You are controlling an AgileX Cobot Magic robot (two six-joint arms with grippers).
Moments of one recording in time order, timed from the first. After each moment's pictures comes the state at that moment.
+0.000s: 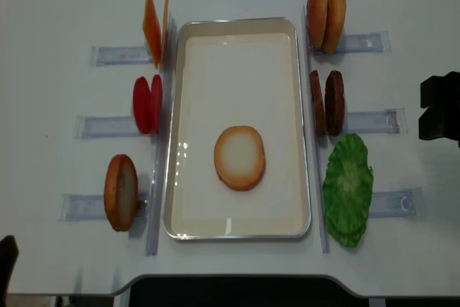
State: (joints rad) left arm 0.03 -0.02 -0.47 0.04 1.11 -0.01; right arm 0.22 1.07 -0.94 0.19 1.22 0.22
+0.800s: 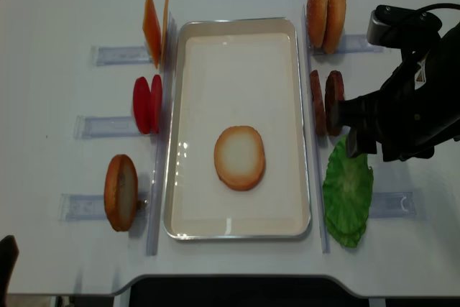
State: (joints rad) left arm 0.03 -0.02 -0.47 0.04 1.11 -0.01; right arm 0.50 1.31 -0.95 0.16 1.06 0.40
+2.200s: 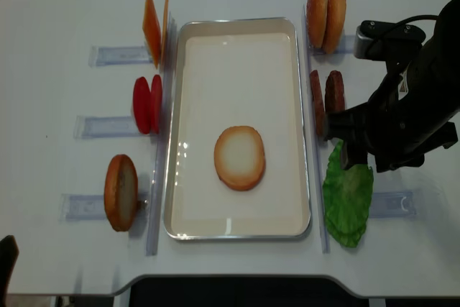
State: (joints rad) left arm 0.03 -0.02 -0.47 0.04 1.11 -0.01; right arm 0.54 1.36 -0.94 0.15 1.06 0.43
